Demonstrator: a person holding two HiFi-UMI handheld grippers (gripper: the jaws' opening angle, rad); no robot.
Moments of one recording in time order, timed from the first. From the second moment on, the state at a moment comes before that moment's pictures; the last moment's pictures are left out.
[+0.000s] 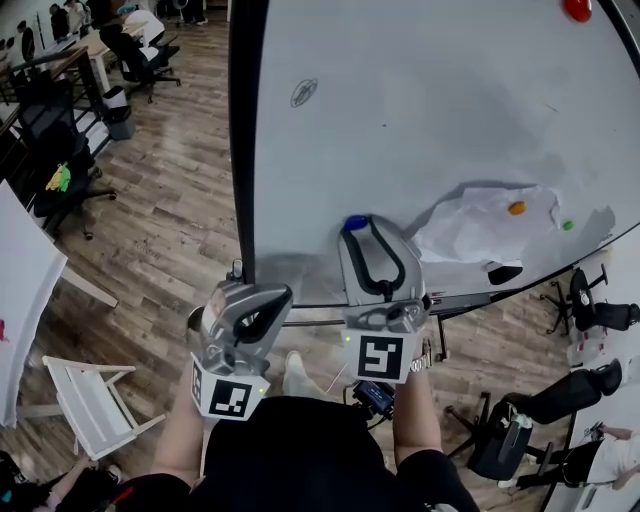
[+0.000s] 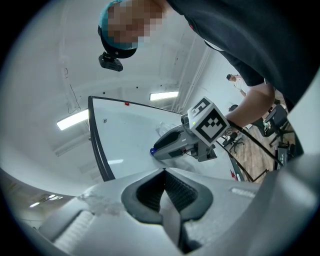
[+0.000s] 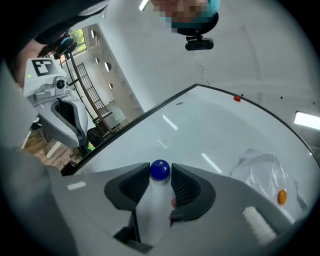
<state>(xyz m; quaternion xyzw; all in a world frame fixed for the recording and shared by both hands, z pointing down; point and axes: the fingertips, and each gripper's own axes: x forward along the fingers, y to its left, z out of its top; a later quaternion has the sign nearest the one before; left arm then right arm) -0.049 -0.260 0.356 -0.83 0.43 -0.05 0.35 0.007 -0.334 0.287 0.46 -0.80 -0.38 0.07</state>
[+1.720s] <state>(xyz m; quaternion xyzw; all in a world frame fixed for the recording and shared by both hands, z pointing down) -0.054 -0.257 0.356 -0.82 0.44 -0.05 0.35 0.009 -0.328 0.287 0.46 -0.80 -0.39 0.07</state>
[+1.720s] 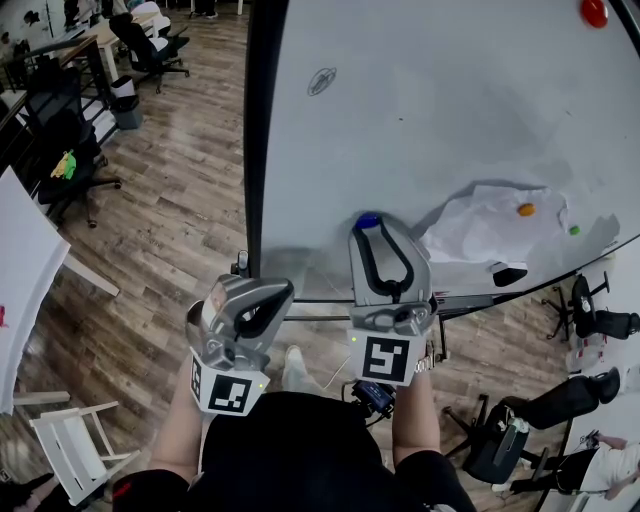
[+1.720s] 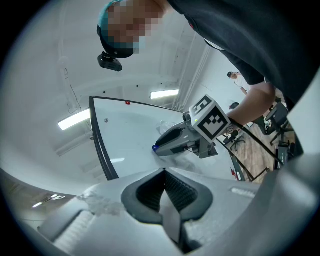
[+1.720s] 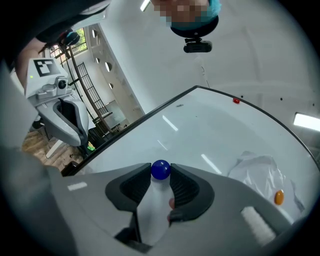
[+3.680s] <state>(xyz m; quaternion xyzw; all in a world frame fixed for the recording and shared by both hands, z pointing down) -0.034 -0.172 0.363 -0.85 0.38 -0.04 0.35 0.038 -0.205 0.315 0.51 -0.78 -0.35 0.07</state>
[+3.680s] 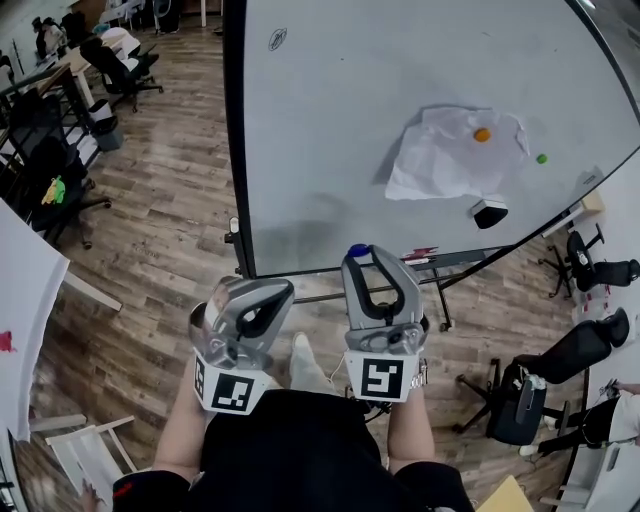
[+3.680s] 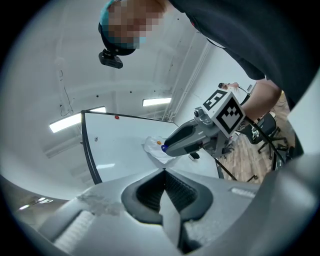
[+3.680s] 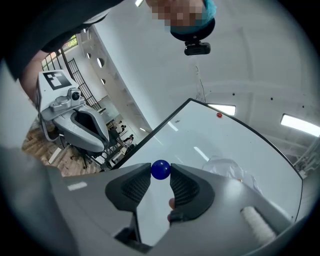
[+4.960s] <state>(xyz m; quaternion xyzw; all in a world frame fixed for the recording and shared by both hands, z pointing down) -0.017 -0.155 0.364 -0.86 0.37 -0.04 0.35 0.060 -0.171 0.339 0.52 -0.78 -0.34 0.09</state>
